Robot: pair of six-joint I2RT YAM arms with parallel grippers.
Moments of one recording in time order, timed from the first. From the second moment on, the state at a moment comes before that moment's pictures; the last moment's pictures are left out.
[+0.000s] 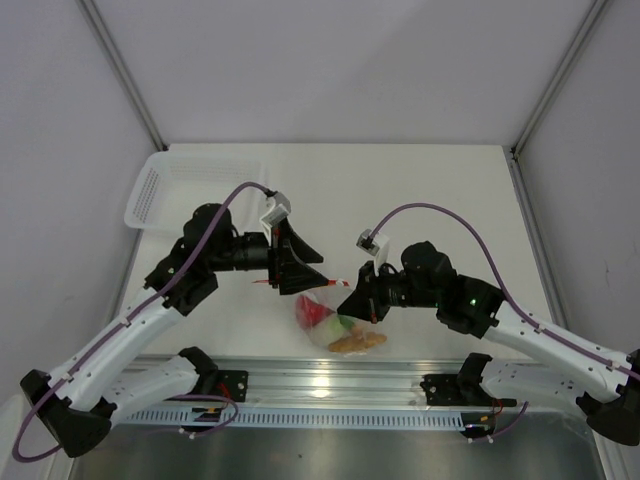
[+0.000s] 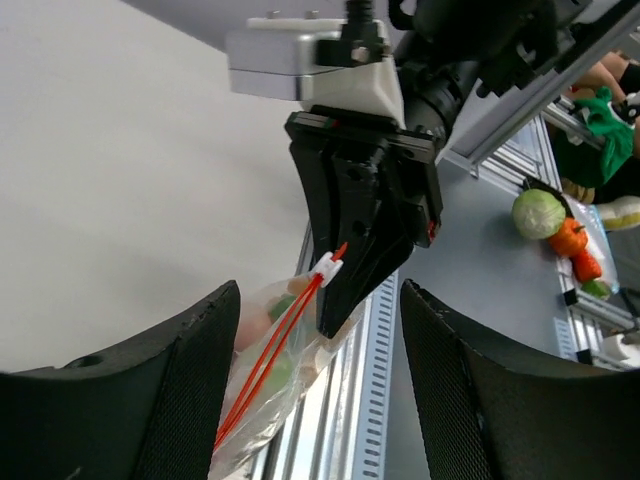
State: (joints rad) left arm -0.66 0.94 0.99 -0.25 0.77 -0.35; right arm 0.98 0.93 0.86 -0.34 -0.36 0.51
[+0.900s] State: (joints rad) left arm -0.68 1.06 0.90 0.03 1.11 -0.09; right arm 0.98 0.92 0.86 -0.33 -0.44 0.51
